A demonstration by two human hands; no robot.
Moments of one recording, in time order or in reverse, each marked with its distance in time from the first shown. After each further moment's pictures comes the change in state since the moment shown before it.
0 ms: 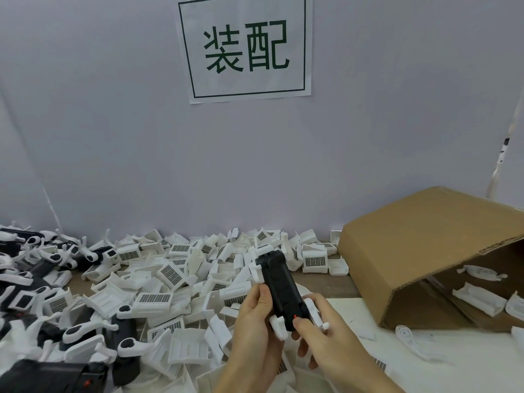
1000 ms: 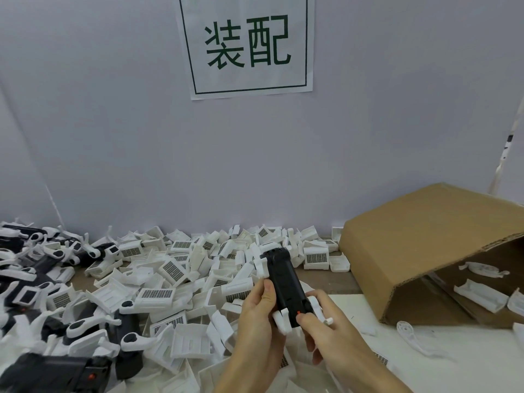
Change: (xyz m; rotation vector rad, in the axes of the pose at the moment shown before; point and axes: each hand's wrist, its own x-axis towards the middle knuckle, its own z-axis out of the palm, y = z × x) left_hand 0.005 -0.007 -0.002 0.041 0.024 0.020; right_hand 0.000 0.000 -0.003 0.008 -0.054 0.011
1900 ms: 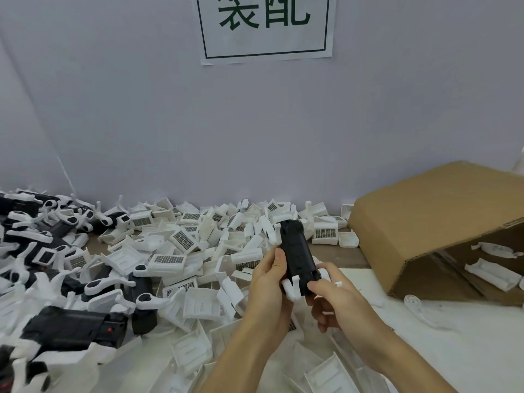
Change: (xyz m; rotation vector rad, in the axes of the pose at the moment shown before) left_hand -0.001 0.000 -0.003 0.072 -0.067 0.012; right_hand -0.001 0.001 0.002 0.175 -0.029 0.040
